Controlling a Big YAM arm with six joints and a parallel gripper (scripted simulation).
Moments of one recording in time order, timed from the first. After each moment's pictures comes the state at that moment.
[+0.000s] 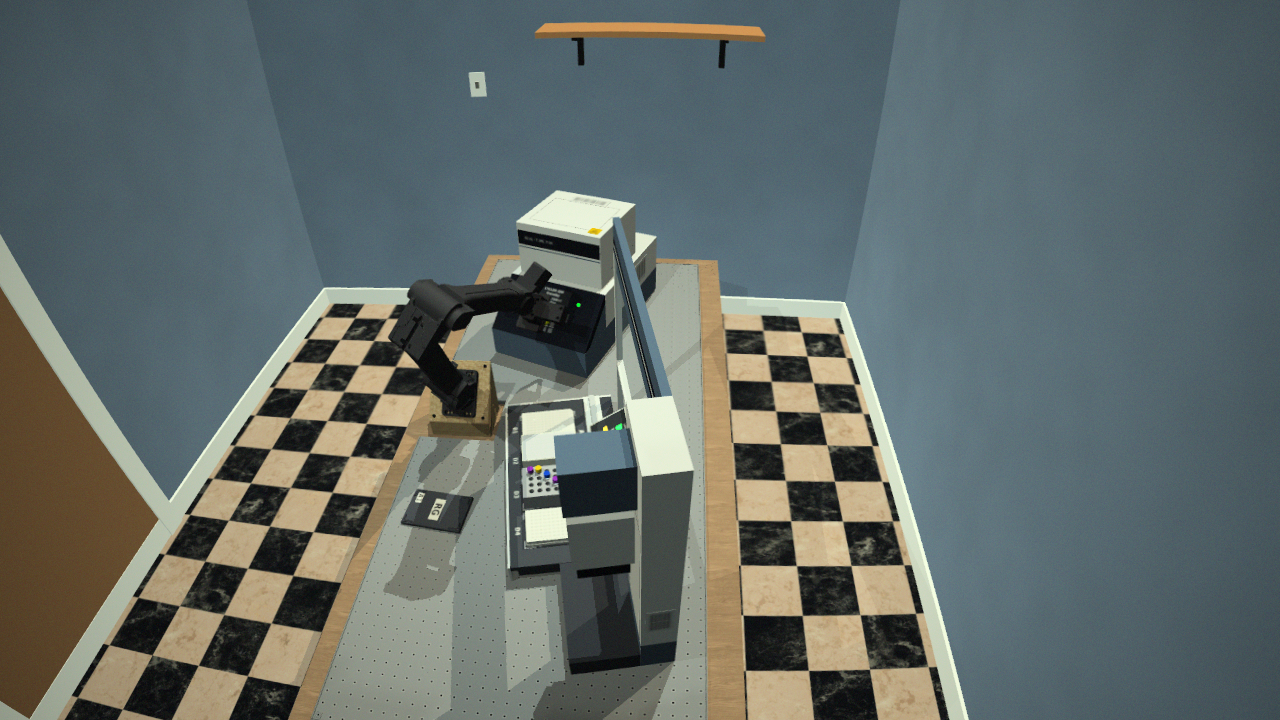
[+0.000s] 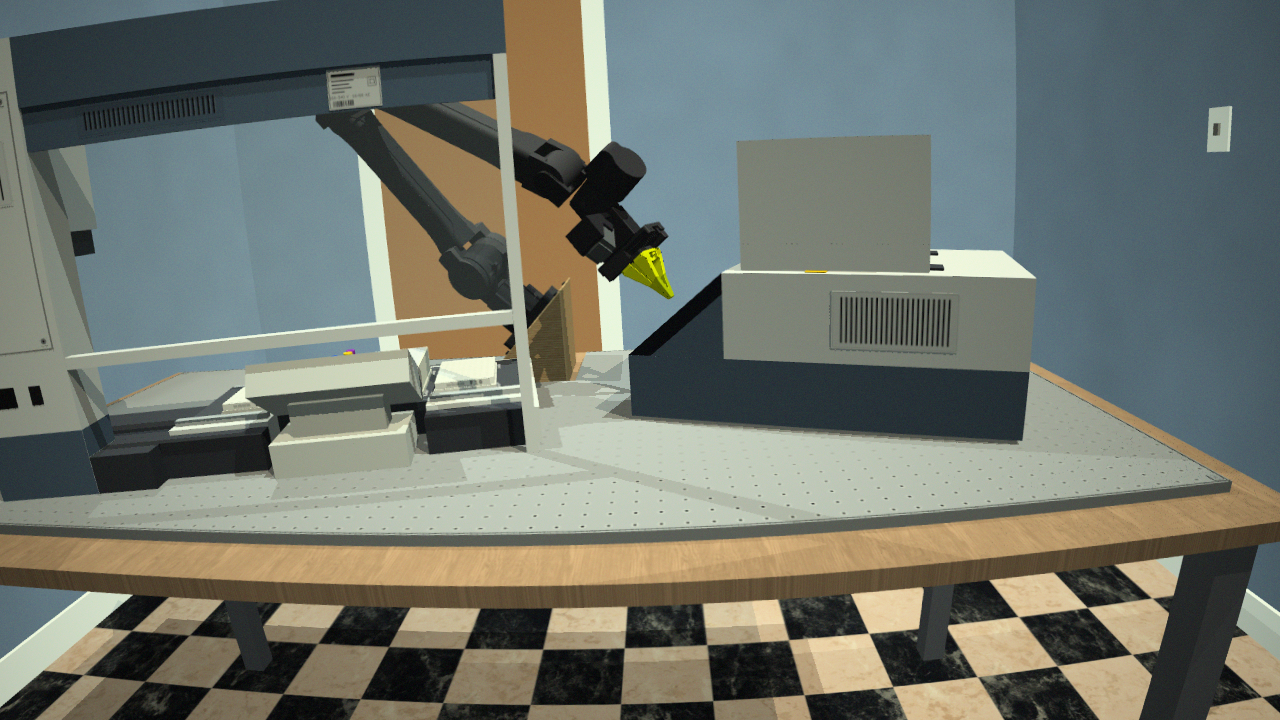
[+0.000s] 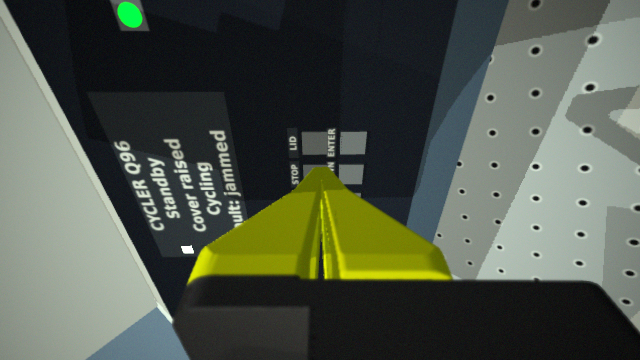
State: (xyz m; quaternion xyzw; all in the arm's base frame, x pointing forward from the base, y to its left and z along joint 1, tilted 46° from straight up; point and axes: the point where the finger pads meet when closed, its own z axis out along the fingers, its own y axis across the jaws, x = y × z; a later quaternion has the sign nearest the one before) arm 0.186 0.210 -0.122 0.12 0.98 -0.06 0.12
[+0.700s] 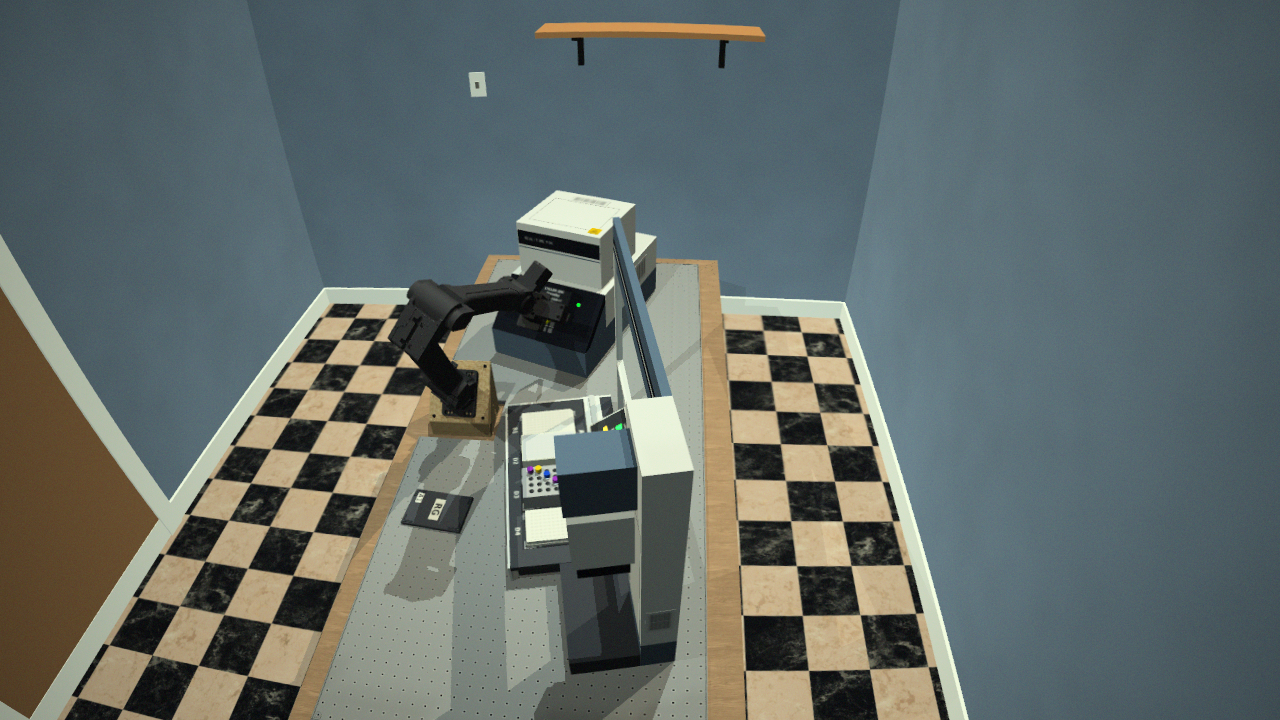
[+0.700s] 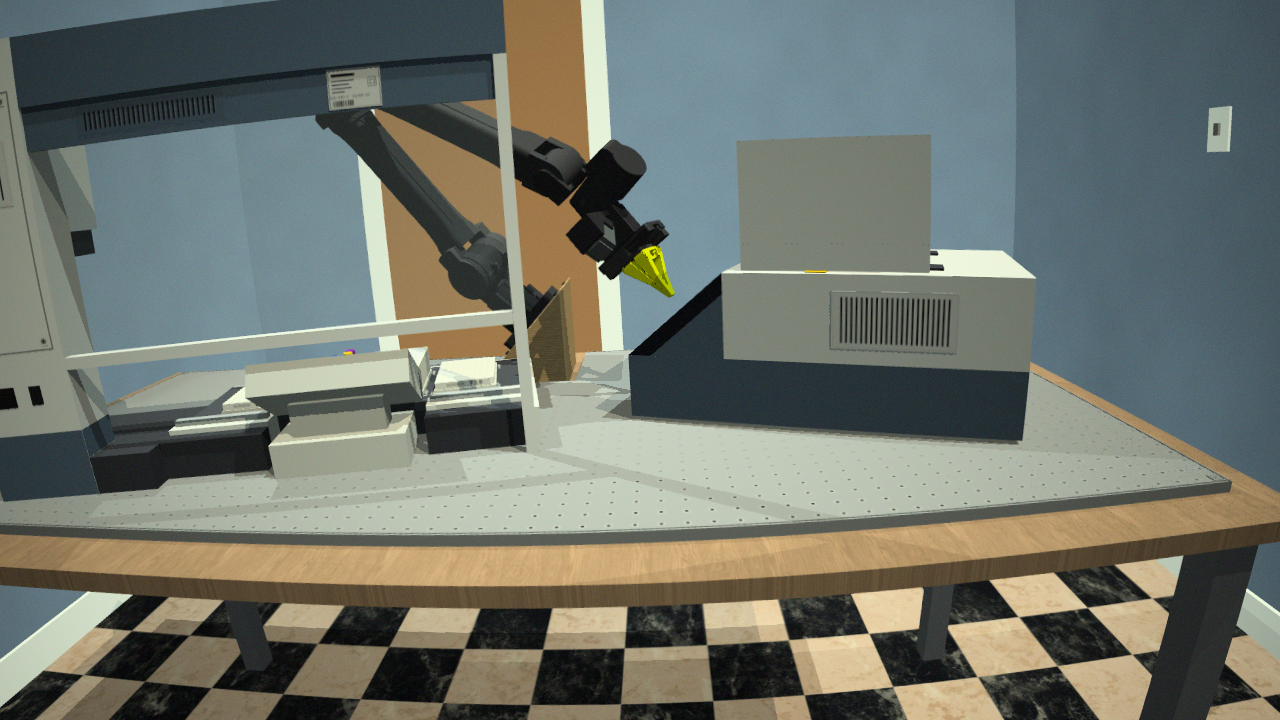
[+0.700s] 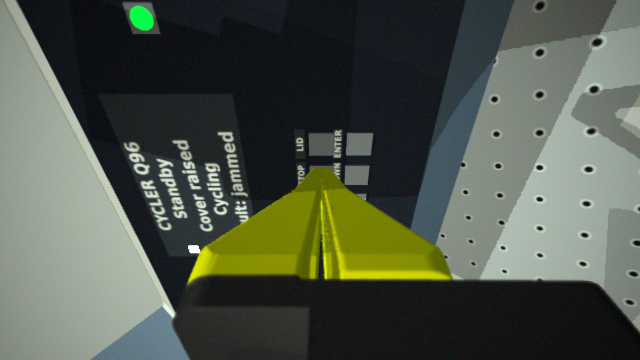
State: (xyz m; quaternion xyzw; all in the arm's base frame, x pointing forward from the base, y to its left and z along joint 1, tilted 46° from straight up) arm 0.187 0.212 -0.121 0.12 0.98 -0.06 0.13
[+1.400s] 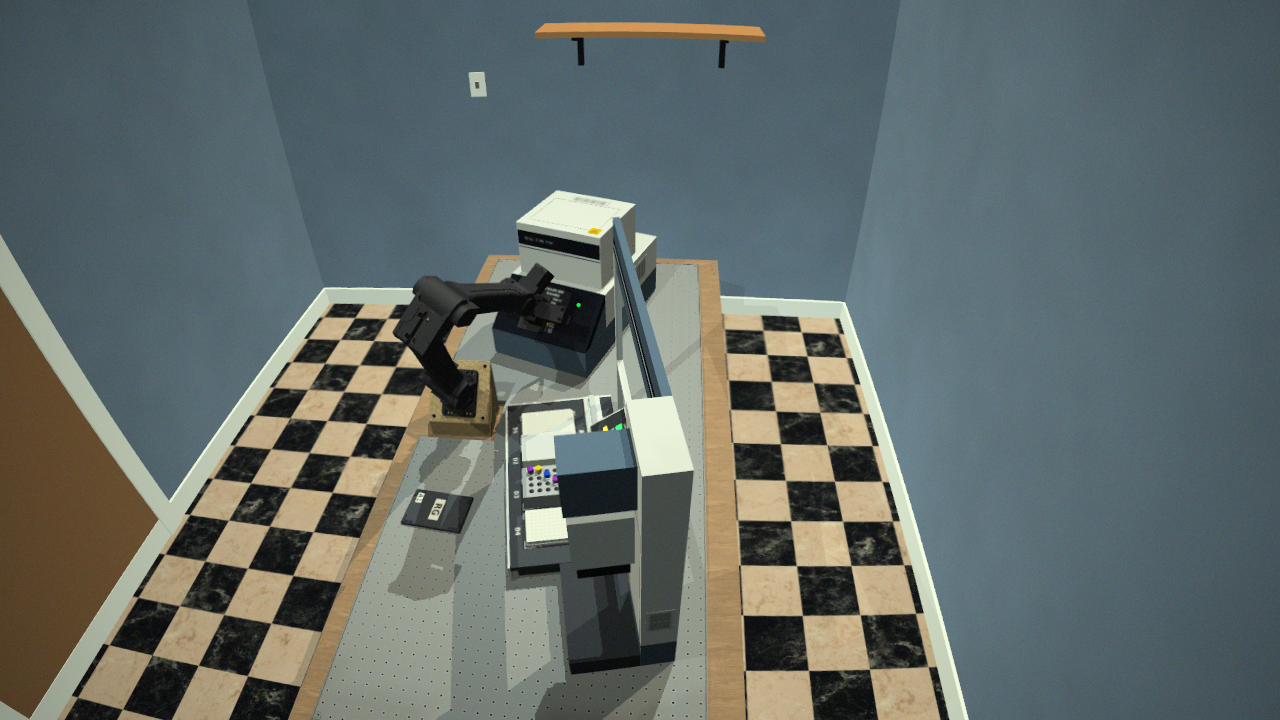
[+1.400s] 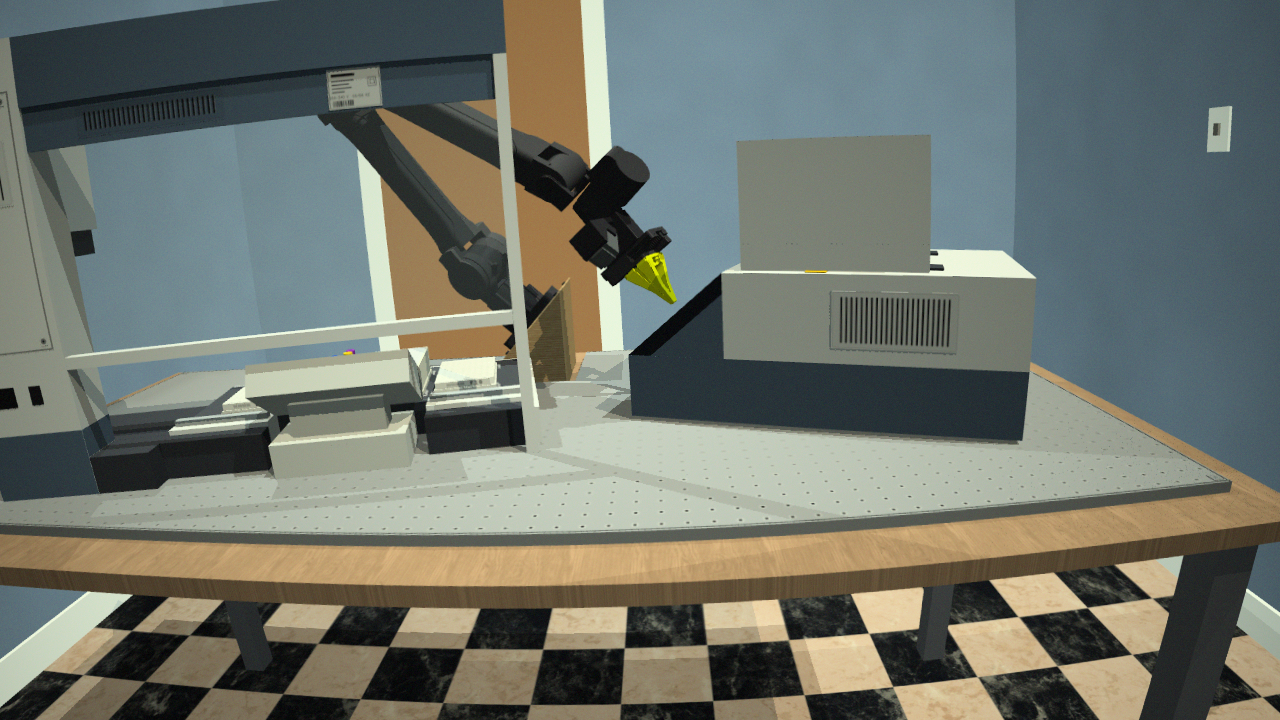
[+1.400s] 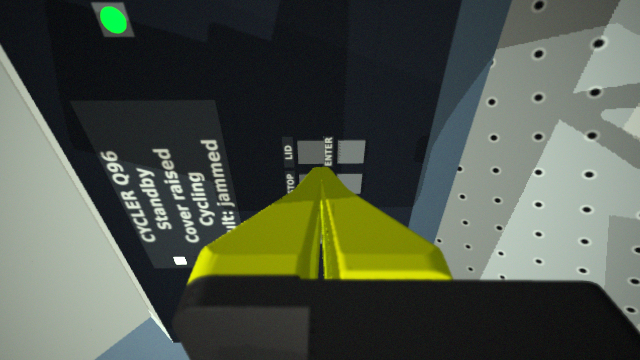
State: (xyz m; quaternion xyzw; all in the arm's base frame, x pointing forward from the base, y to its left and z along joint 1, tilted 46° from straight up) arm 0.187 0.207 -0.130 0.12 0.98 -0.06 0.12
